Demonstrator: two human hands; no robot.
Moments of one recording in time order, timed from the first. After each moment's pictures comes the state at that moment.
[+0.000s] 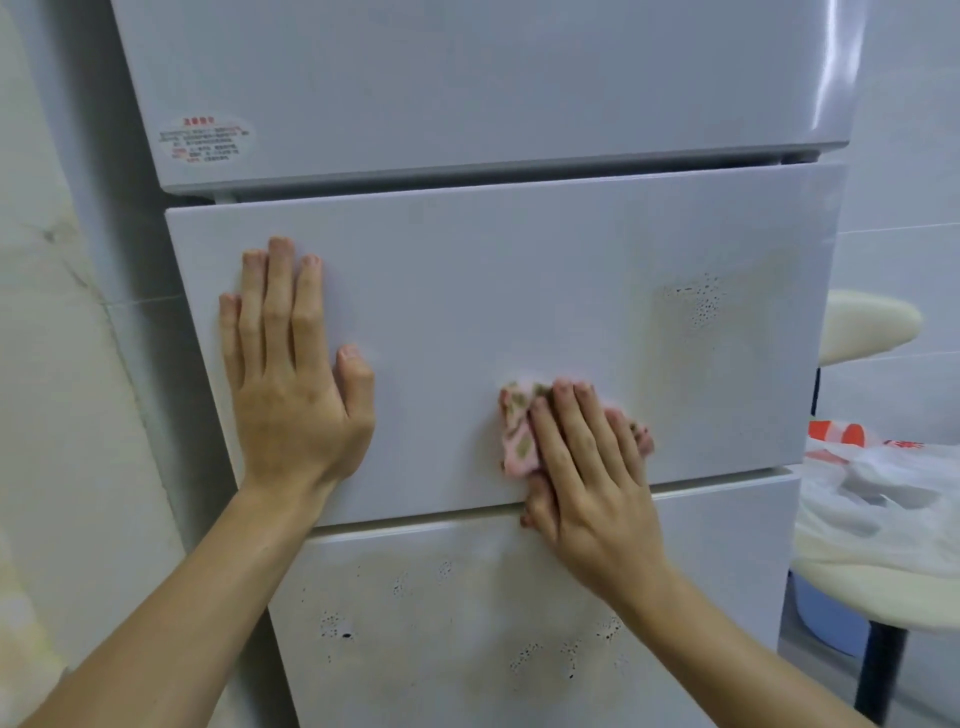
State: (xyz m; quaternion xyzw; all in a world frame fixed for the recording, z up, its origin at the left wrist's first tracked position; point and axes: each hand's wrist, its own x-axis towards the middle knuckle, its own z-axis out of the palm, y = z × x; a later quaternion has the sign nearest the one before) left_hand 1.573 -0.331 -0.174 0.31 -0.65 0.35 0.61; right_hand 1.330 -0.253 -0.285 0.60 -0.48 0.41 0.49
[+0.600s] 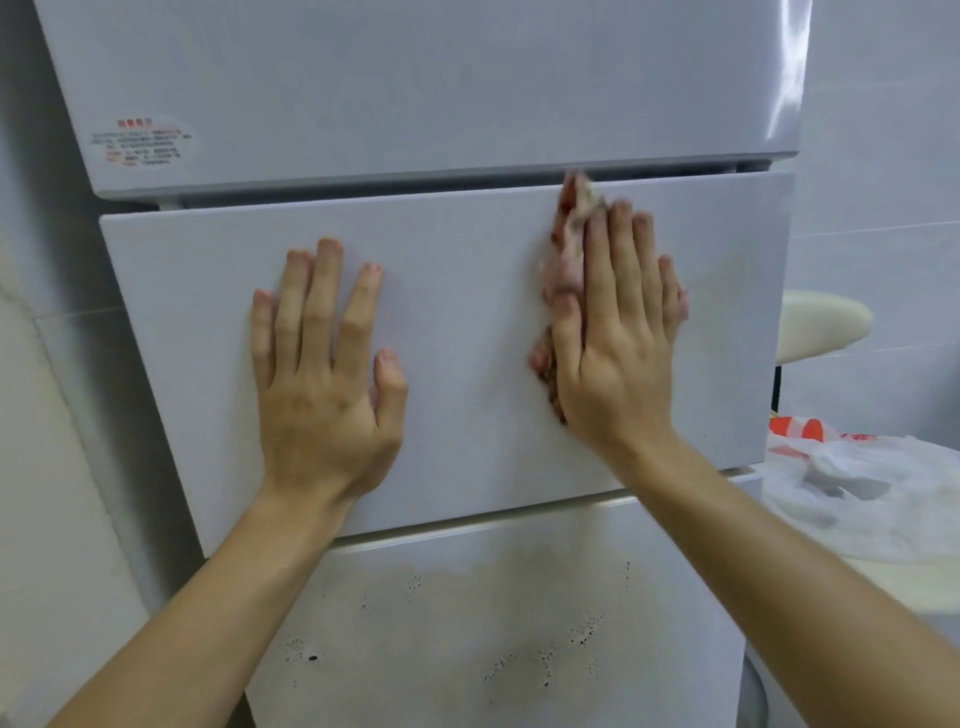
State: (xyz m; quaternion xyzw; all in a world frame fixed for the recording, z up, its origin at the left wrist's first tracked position) left_hand 1.531 -0.317 -0.172 0.27 -0.68 0.35 0.59; right_hand 1.300 -0.254 -0.169 0.50 -0.51 0.54 0.45
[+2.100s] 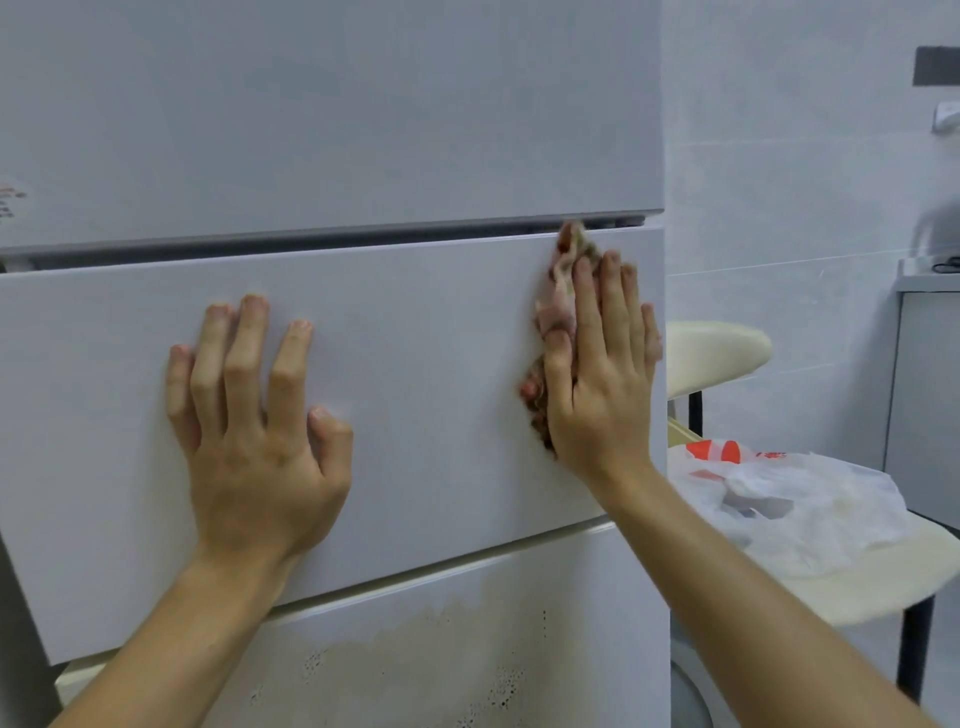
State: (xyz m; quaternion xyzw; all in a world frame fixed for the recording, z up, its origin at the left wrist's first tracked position) left_hand 1.488 -0.311 -0.171 0.27 -0.65 0.37 0.61; right_hand 1.228 -0.236 -0.170 0.47 -0.53 0.57 0.42
